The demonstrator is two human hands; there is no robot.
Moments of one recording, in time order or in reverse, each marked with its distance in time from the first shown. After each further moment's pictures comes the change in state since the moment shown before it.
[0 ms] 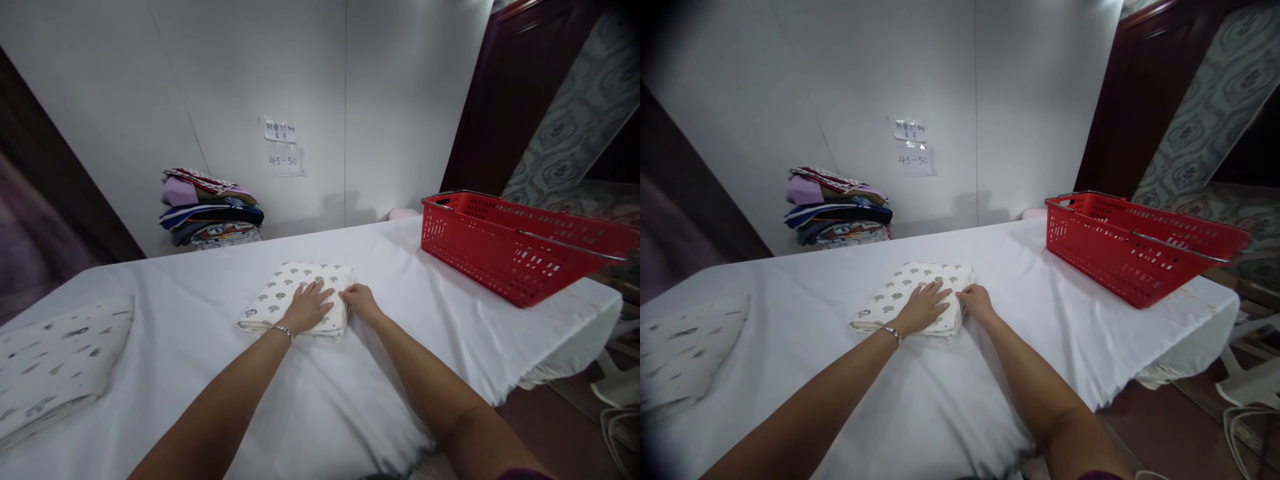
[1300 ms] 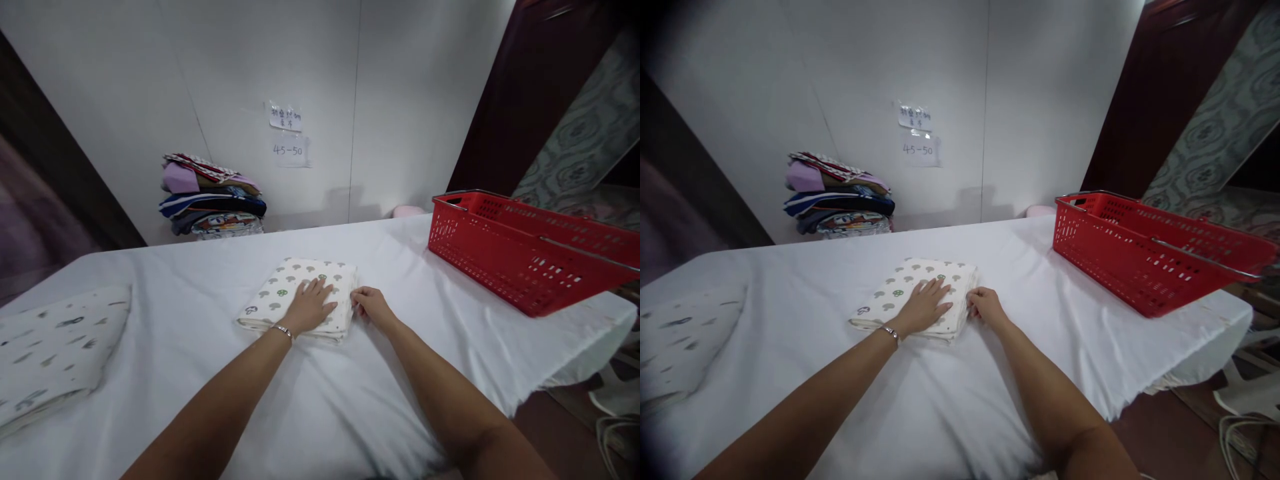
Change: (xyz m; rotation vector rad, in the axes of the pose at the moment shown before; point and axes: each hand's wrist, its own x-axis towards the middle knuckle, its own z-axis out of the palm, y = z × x) left_hand 0.001 -0.002 0.009 0.019 0.008 -0.026; right_hand -0.012 -0.005 -0.015 0.221 -0.151 0.146
